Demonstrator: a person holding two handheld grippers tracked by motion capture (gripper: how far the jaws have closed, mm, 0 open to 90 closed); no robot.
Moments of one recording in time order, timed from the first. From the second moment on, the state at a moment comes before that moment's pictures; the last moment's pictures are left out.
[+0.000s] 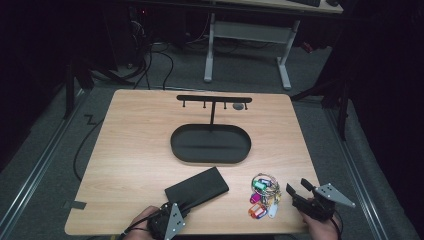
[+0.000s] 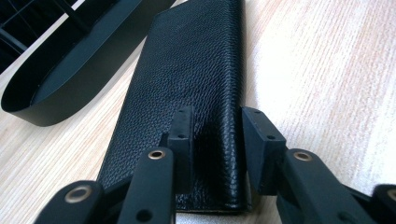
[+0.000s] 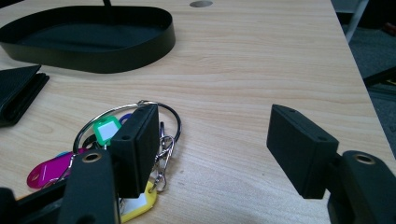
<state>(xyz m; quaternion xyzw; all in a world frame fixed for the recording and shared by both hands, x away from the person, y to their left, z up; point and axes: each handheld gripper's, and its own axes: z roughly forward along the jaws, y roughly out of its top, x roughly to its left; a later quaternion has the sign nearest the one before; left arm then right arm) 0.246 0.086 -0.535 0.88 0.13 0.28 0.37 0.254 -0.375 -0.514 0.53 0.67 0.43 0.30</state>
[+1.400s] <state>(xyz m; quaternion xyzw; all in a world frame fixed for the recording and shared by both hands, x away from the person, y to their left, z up) 0.246 0.115 -0.508 0.83 0.20 0.24 0.46 0.257 -0.375 -0.514 0.52 0.67 0.44 0.29</state>
